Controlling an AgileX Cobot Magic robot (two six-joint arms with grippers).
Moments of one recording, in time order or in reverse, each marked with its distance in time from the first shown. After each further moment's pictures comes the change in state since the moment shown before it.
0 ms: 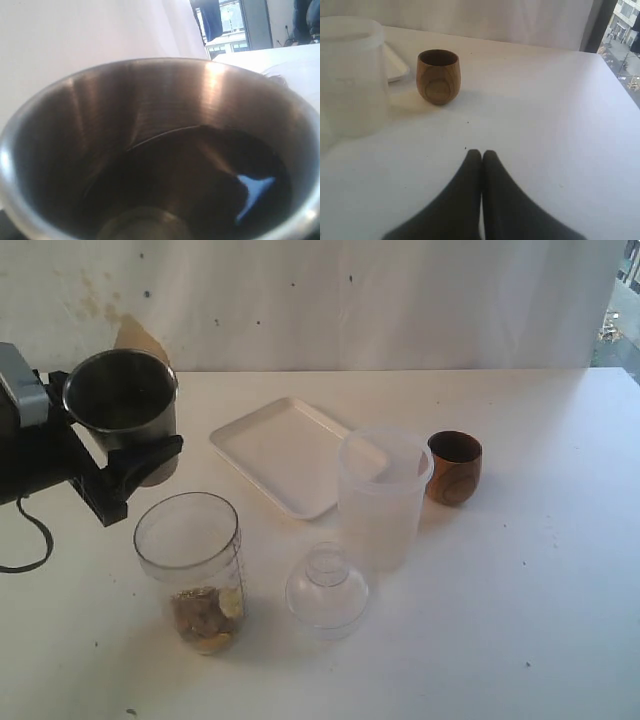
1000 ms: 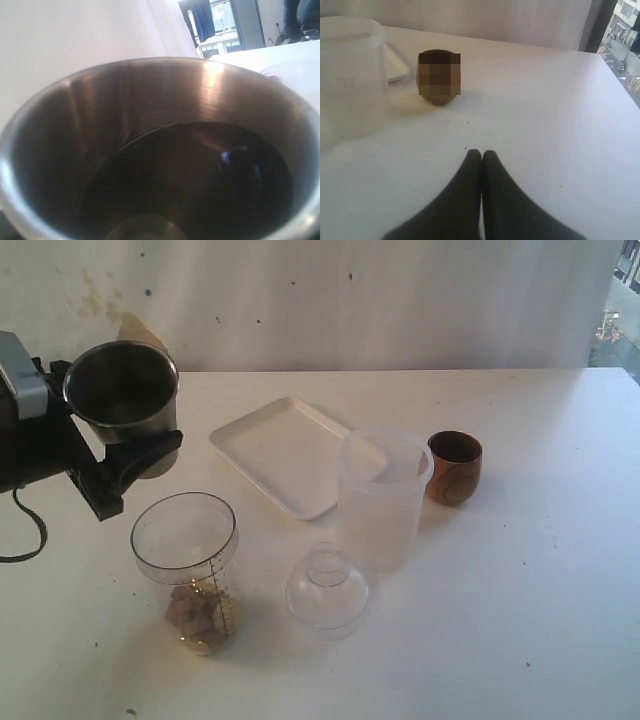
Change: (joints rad) left arm 0.016 -0.012 -0.038 0.067 0.011 -0.019; right arm 0.000 0.000 0.000 0.000 0.000 0.000
